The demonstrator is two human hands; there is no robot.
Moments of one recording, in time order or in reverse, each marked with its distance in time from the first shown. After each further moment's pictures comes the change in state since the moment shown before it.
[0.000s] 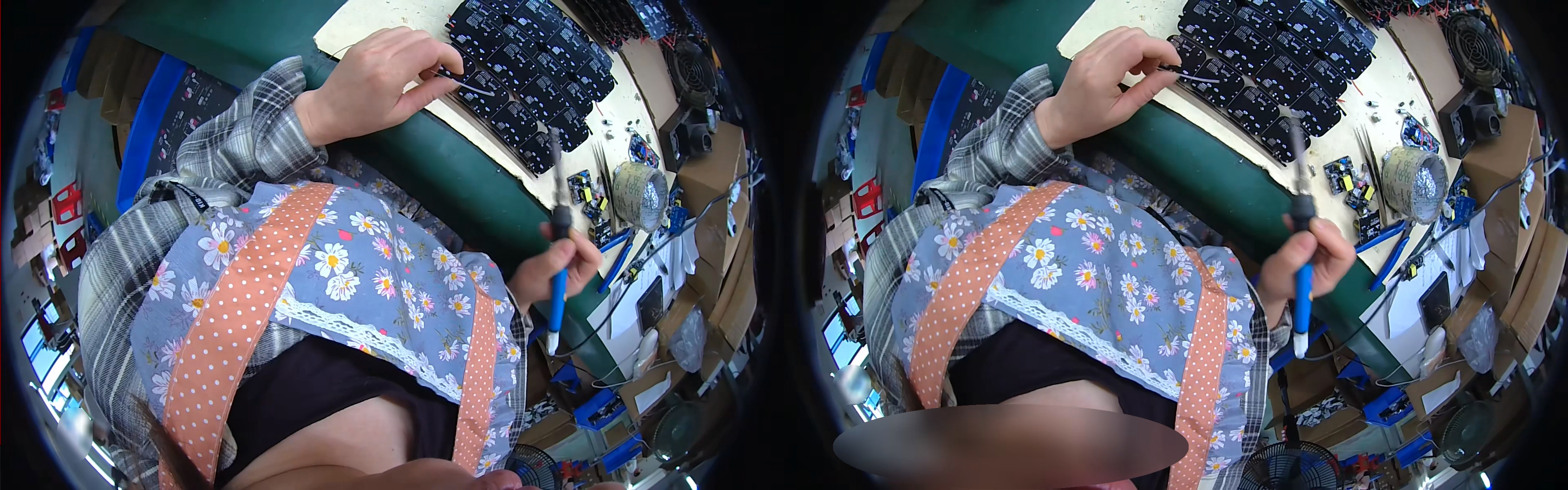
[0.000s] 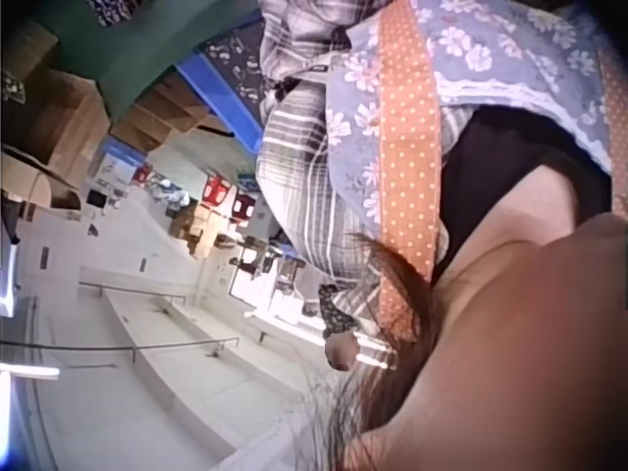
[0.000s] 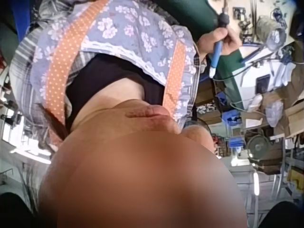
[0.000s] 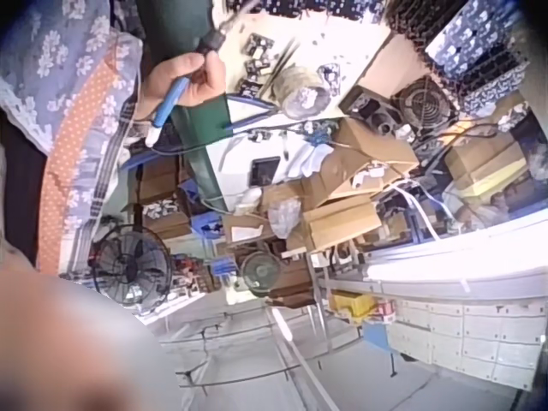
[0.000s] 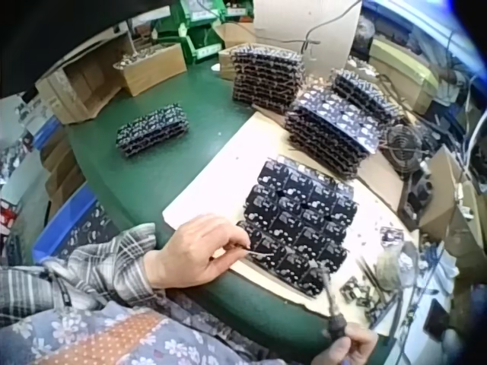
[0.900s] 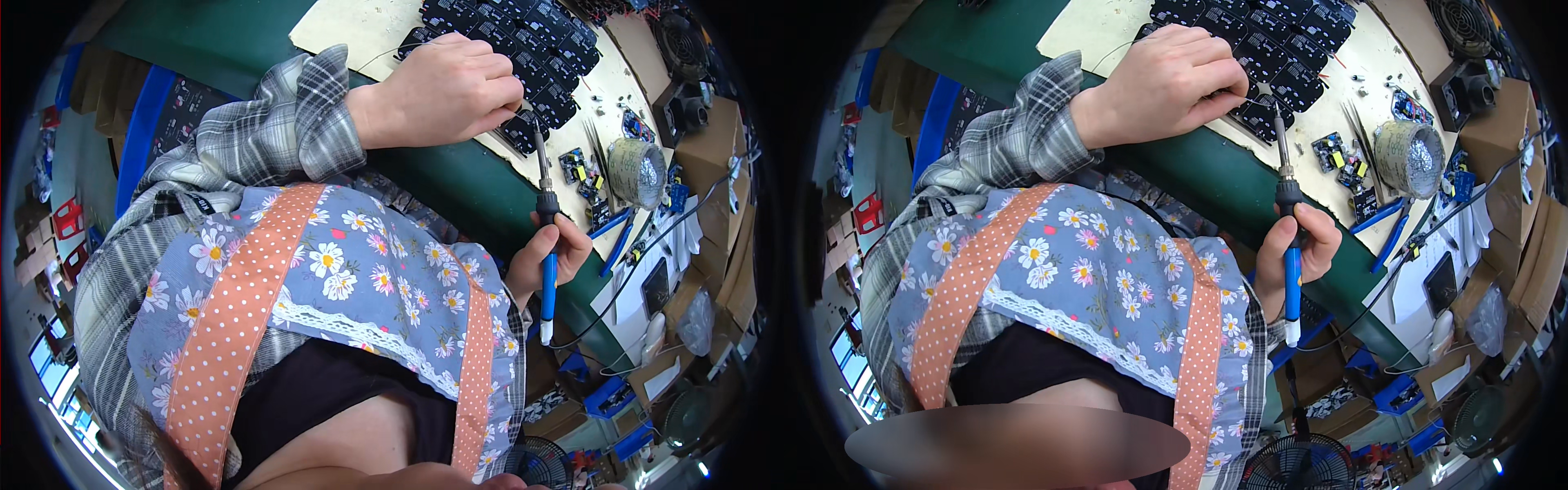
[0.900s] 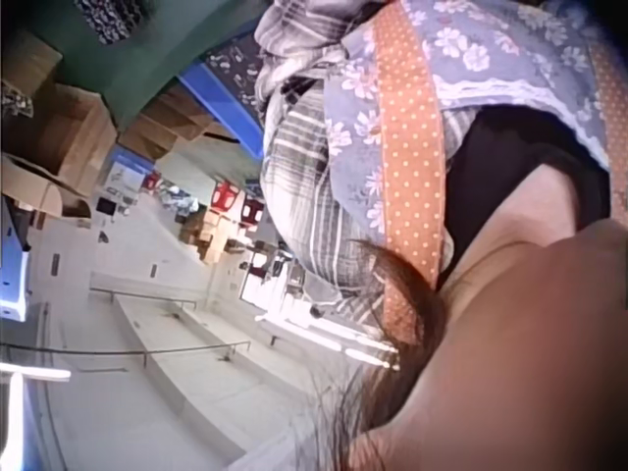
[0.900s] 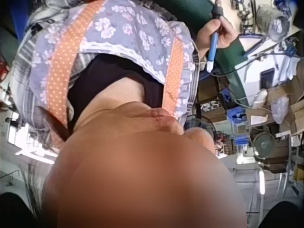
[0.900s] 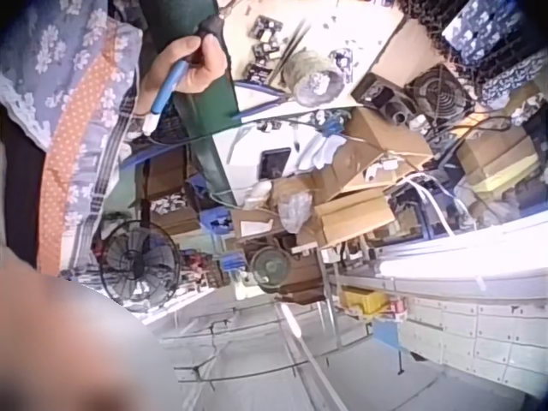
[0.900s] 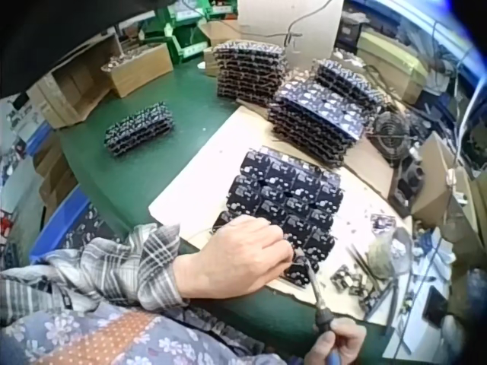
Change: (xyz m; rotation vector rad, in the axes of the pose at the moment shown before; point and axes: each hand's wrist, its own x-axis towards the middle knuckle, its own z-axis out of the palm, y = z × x) left_hand 0.035 0.028 0.051 0.113 -0.046 0.310; right_hand -0.007 0.010 -0.016 0.041 -0.101 0.009
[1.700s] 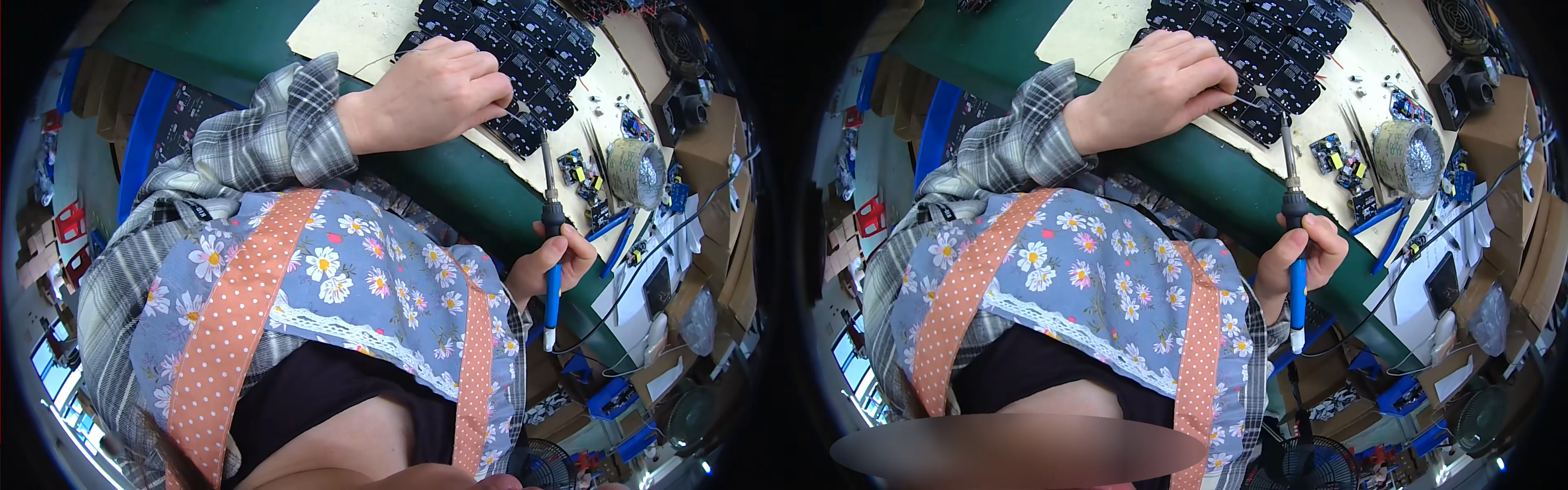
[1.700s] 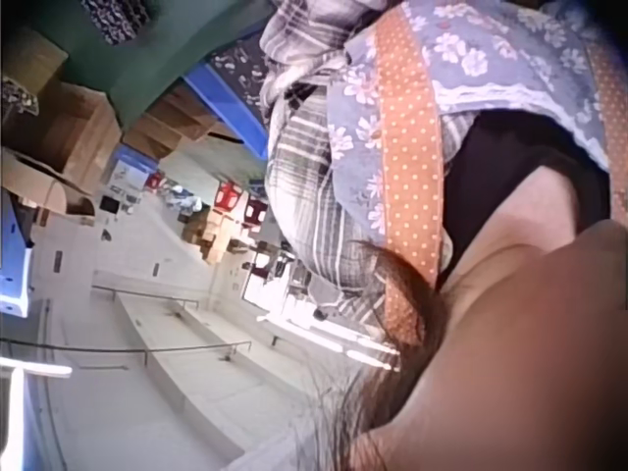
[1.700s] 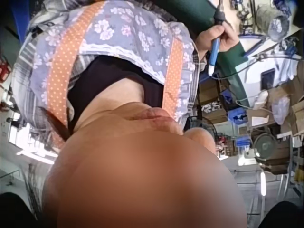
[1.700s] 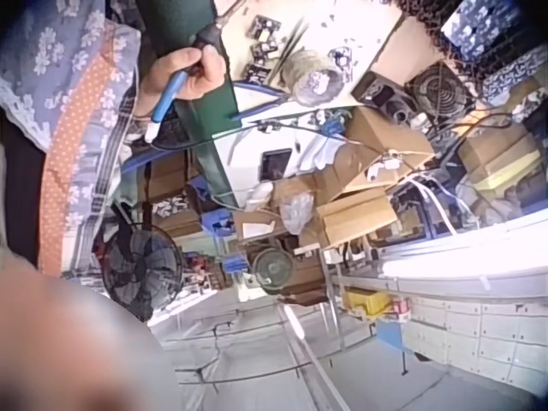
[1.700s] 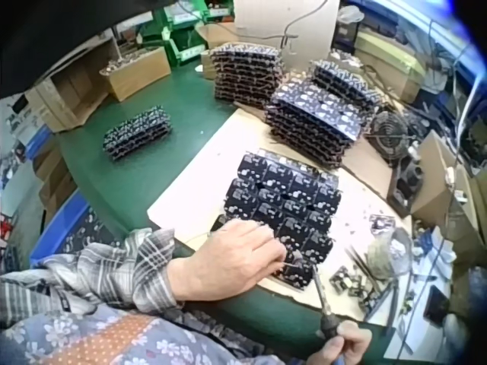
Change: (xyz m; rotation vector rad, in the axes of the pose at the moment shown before) left_hand -0.004 0.000 -0.006 0.008 -0.039 -0.016; right_hand 0.001 0.000 0.000 -0.007 0.082 0.007
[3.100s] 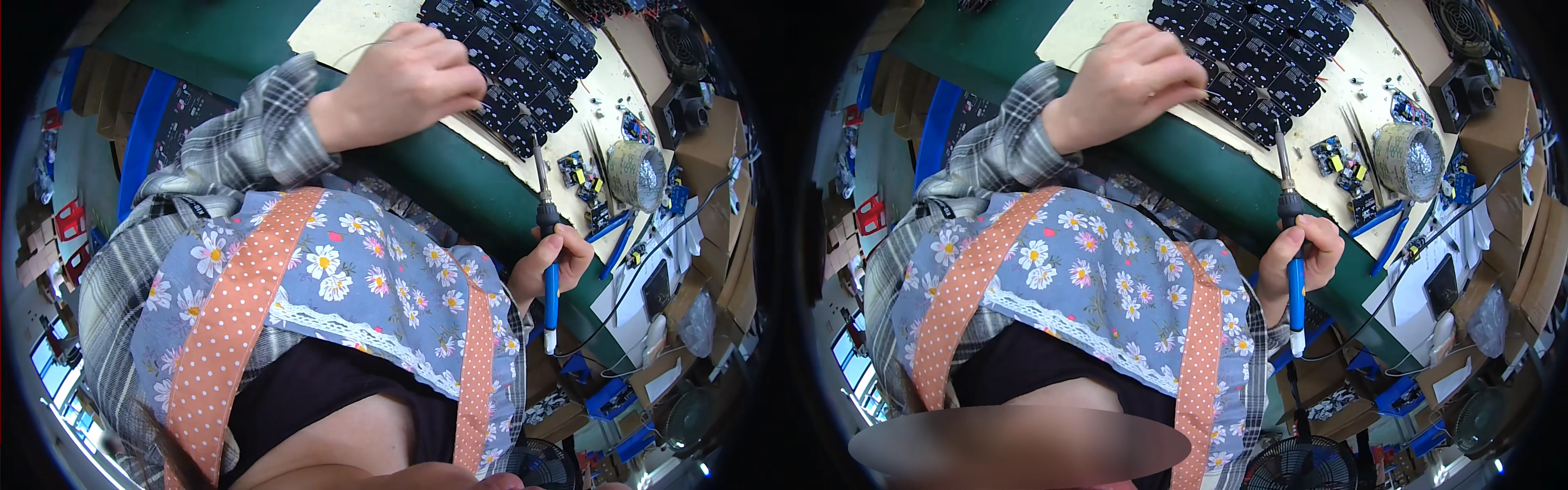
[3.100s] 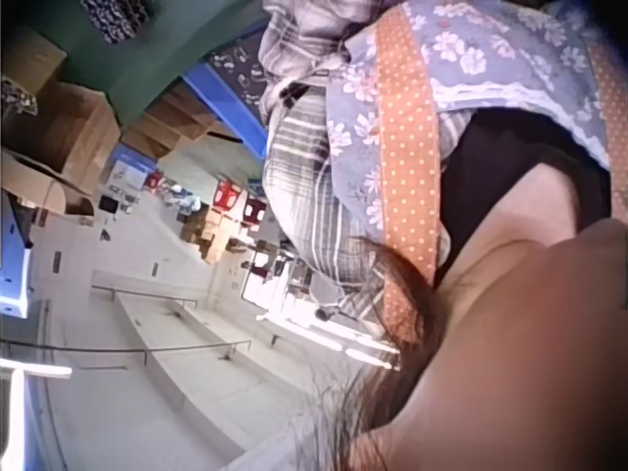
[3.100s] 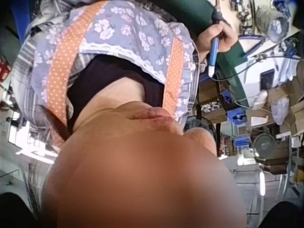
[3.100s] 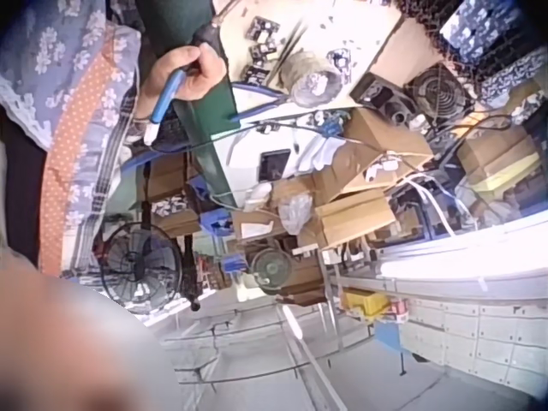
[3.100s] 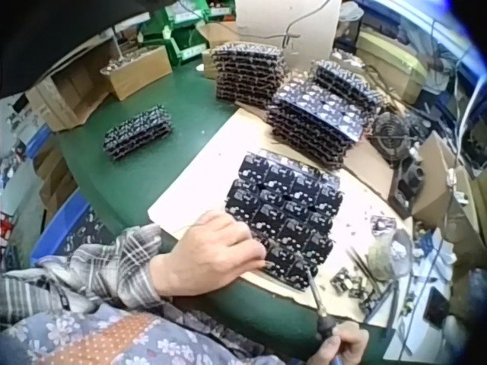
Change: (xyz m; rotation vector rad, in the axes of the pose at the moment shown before) left_hand -0.013 -0.009 -0.020 0.071 0.023 -0.031; right_hand 0.001 -0.005 -0.003 -0.070 -0.052 -0.002
